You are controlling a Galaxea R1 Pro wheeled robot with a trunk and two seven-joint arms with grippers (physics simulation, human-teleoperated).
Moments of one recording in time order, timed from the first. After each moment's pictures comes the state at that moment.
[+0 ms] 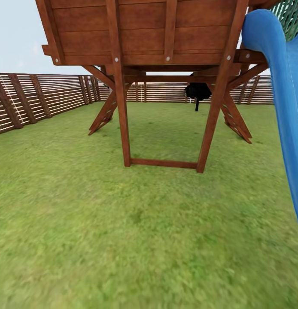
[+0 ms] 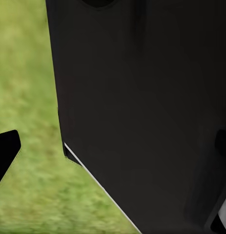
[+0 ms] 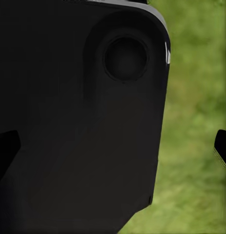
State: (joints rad) left arm 0.00 -0.01 0.01 -0.03 0.01 -0.01 0.00; right arm -0.04 0.00 0.02 -0.02 0.02 -0.11 0.00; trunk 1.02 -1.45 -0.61
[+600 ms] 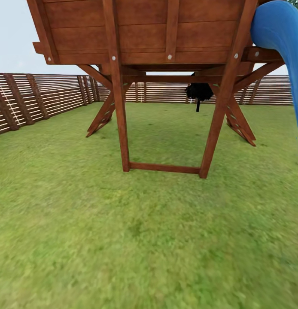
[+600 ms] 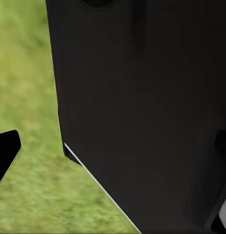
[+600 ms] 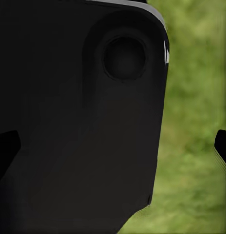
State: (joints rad) left arm 0.00 -0.01 0.01 -0.03 0.01 -0.01 0.00; right arm -0.04 0.00 0.02 -0.02 0.02 -0.11 0.00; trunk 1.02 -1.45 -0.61
